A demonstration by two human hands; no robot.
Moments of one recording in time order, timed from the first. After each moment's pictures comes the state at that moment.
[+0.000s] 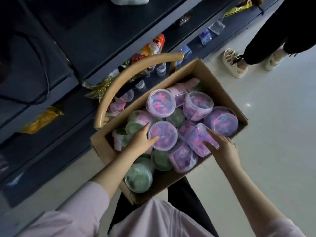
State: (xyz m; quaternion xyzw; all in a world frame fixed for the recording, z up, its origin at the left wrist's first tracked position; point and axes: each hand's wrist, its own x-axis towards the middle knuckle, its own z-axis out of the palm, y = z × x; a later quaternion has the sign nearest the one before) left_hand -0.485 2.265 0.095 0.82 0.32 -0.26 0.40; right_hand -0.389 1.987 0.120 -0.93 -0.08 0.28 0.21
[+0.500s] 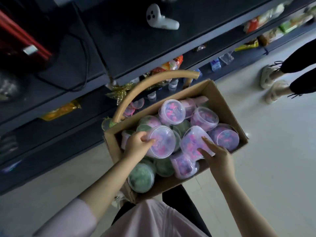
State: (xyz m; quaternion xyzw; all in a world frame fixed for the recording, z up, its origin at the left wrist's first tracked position) left_hand -0.521 2.256 0.134 0.75 0.47 -0.07 0.46; right_hand -0.401 2.008 0.159 -0.92 -0.12 0.22 0.30
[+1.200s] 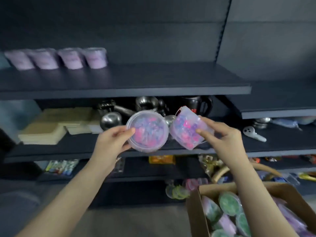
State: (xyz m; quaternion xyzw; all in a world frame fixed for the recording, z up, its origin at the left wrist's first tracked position) left_hand -0.917 2.445 0.477 0.54 0.43 0.40 0.60; right_hand -0.660 2.289 0.482 -0.66 -0.49 0.10 0.56
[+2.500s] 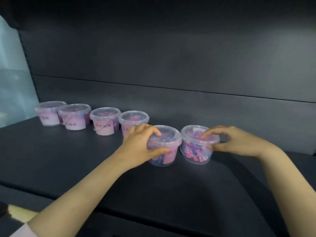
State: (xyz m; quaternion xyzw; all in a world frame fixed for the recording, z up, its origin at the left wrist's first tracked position) left_hand -0.893 2.835 0.597 0.86 0.40 0.31 0.11; right_hand -0.596 2.759 0.652 -0.64 -0.74 0.14 0.18
